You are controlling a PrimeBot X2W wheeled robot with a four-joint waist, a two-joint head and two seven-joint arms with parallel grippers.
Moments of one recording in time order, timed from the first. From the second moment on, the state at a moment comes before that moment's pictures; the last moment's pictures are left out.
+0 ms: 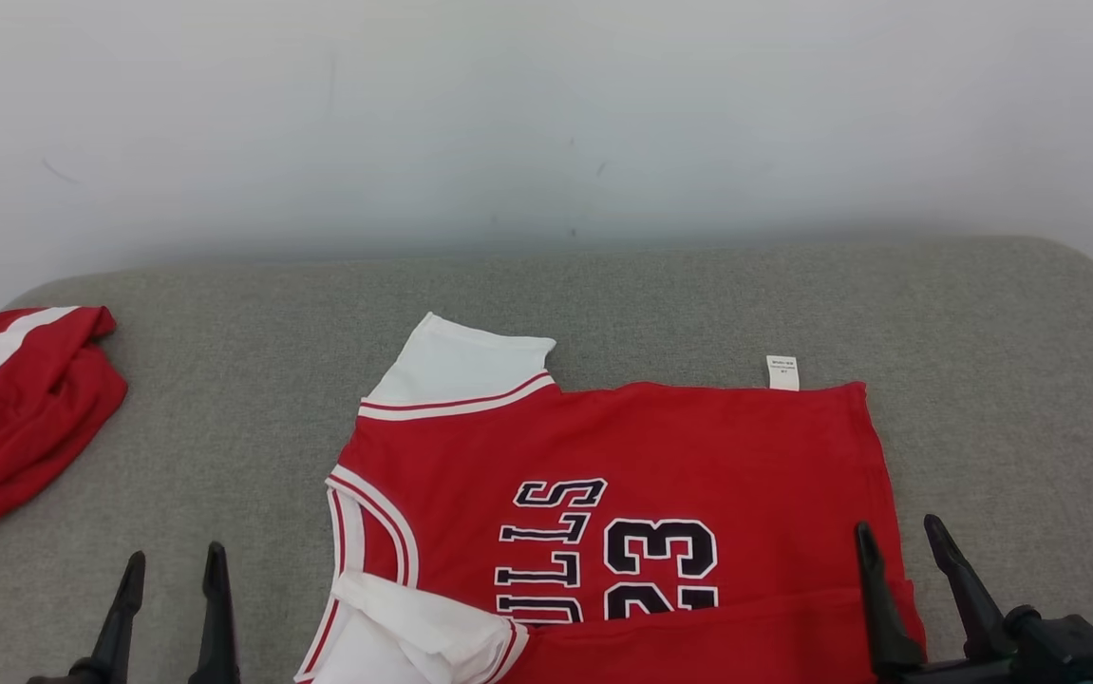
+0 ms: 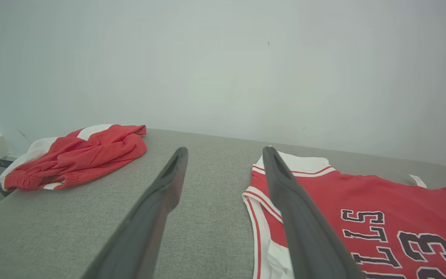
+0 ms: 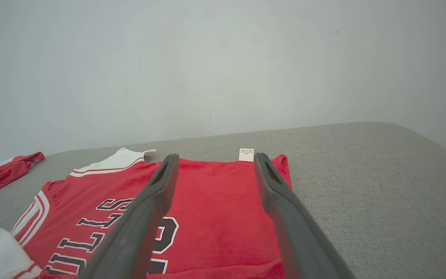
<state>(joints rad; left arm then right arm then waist) 0.06 0.22 -0.05 0.07 -0.39 -0.02 -0.26 0.05 -0.15 0.09 0.14 0.29 0.13 -0.26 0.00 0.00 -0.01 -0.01</state>
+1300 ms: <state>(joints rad) -0.62 0.52 -0.35 0.29 -0.62 -0.13 0.07 -0.56 -0.28 0.16 0.56 0.36 0.13 0.06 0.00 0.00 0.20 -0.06</state>
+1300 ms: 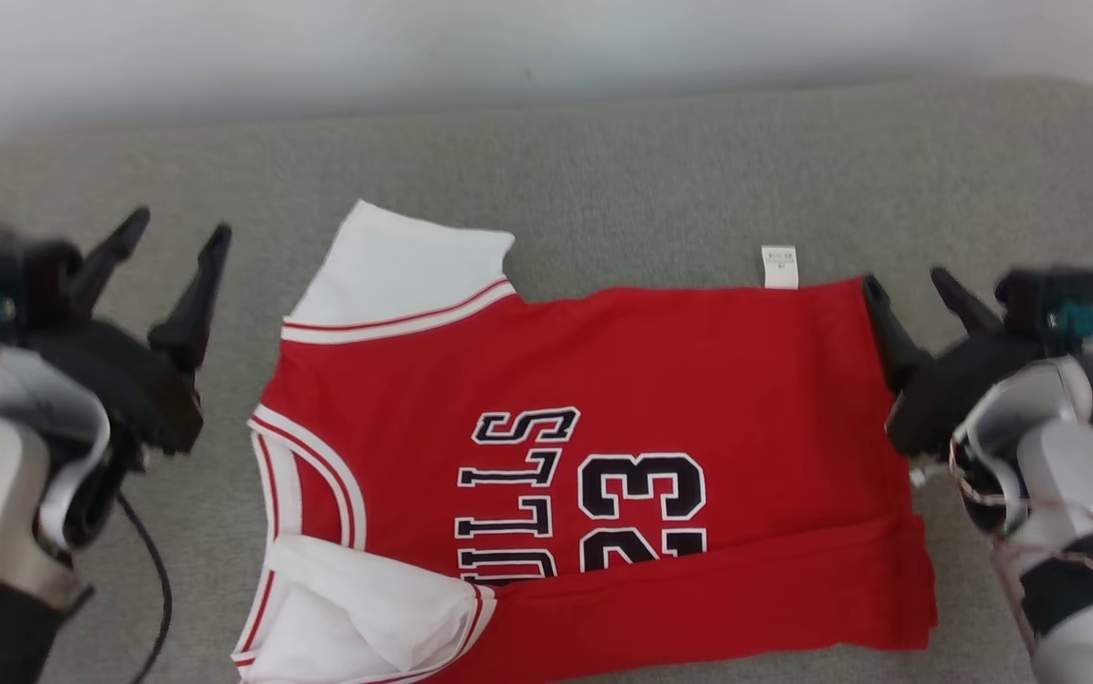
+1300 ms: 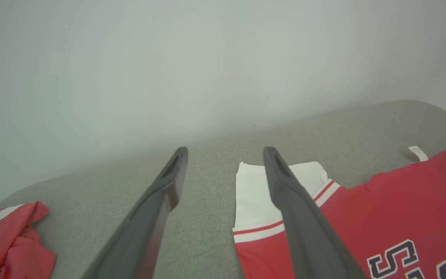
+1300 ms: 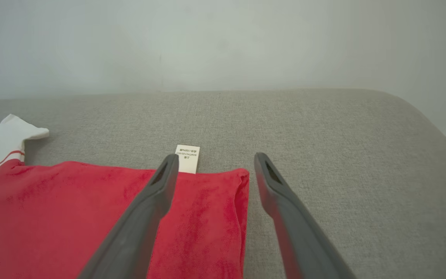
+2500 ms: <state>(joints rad) -1.21 0.64 -0.87 0.80 -0.92 -0.13 0.31 -1.07 -0.11 0.39 0.96 0.42 0.13 0.27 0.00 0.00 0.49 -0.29</state>
